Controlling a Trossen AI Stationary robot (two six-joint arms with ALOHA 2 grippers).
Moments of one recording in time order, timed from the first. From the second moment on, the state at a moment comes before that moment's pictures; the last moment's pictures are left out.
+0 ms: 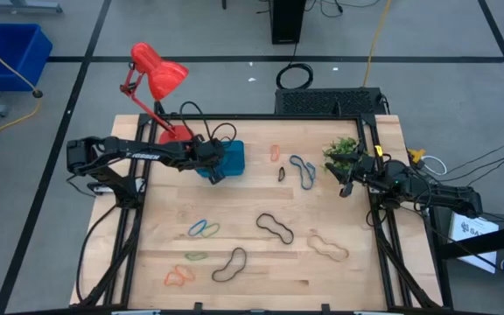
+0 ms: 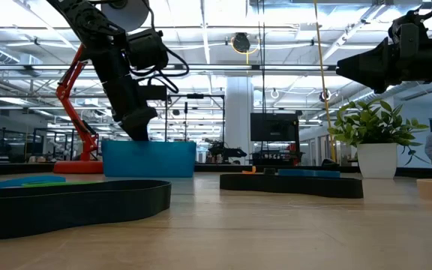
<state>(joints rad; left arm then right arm) 0.30 1.52 0.82 -0.36 -0.31 -0.09 -0.16 0.02 0.02 0.13 0.21 0.01</state>
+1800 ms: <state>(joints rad) -0.08 1.31 0.82 -0.52 0.20 -0.28 -0.16 0.02 0.02 0.13 0.21 0.01</state>
